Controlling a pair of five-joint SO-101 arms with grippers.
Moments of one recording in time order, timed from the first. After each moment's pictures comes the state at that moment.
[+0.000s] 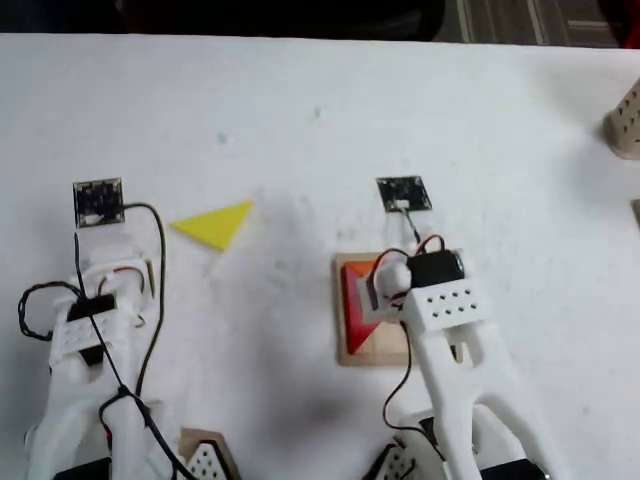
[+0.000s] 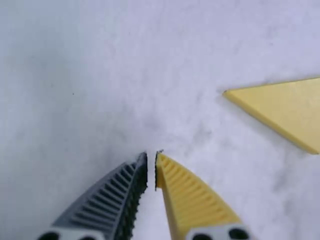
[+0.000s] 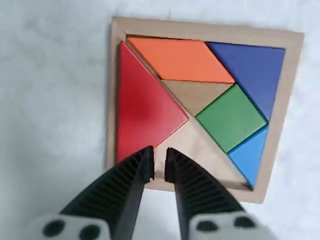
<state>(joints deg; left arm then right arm) -24.5 -33.6 72.6 23.4 -5.0 -16.4 -32.5 47.3 72.0 -2.1</state>
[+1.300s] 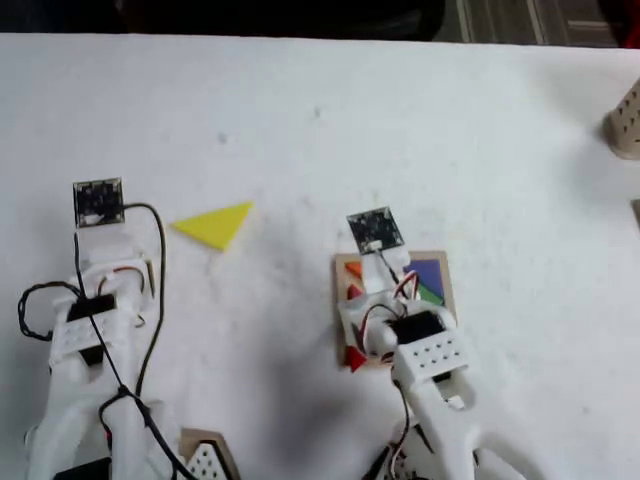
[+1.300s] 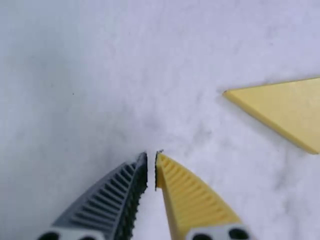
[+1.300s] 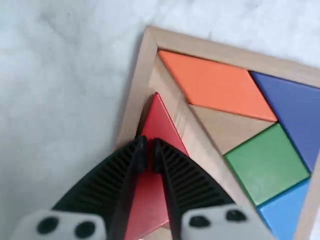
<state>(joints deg) -24.5 -33.6 72.6 23.4 -5.0 -22.6 -42.4 73.7 39.9 -1.5</state>
